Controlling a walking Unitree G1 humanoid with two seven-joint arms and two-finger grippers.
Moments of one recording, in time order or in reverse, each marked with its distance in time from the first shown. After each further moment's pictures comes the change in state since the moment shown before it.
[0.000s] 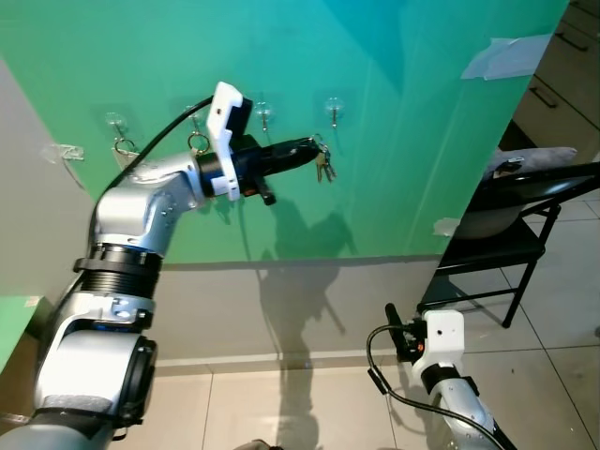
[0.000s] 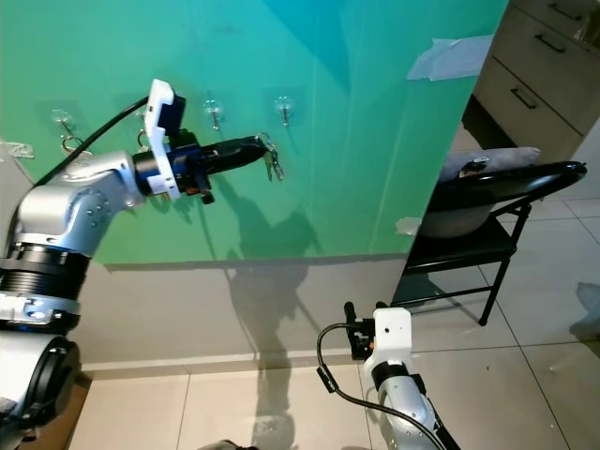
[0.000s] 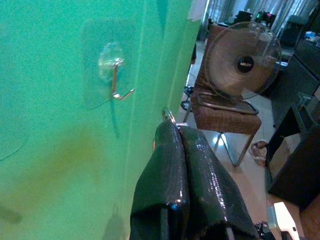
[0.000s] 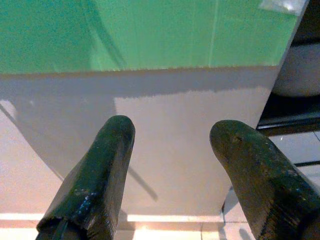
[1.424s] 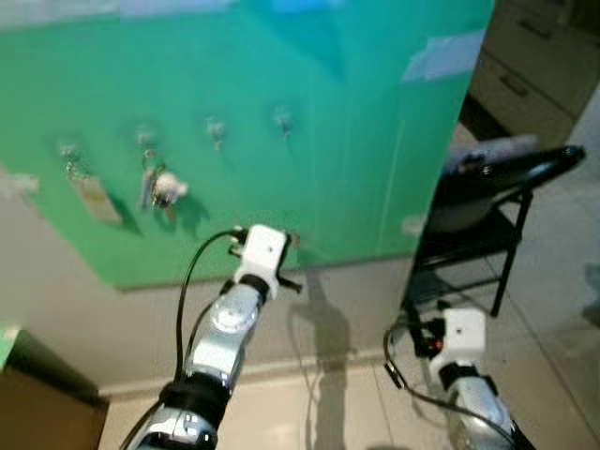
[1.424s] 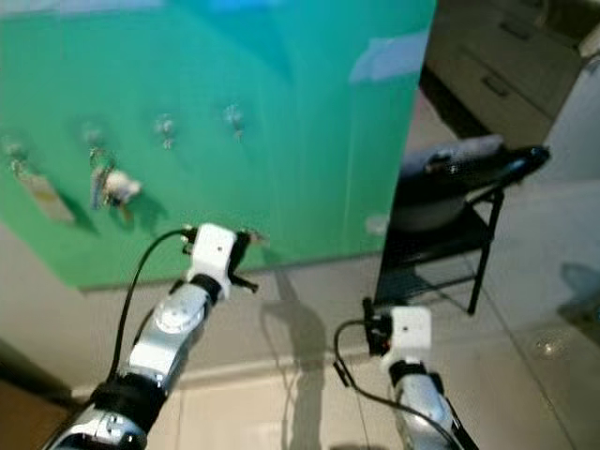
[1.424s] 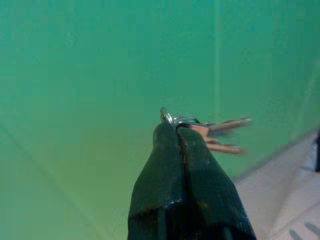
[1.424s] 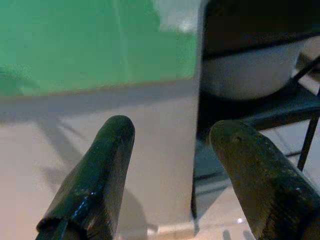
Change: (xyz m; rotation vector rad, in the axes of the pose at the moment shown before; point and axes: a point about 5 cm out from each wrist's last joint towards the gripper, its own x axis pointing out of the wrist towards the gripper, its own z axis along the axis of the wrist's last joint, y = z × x) left arm 0.014 -0.033 -0.170 0.231 0.139 0.780; right arm 0.000 -0.015 0.011 -0.016 -0.062 -0.048
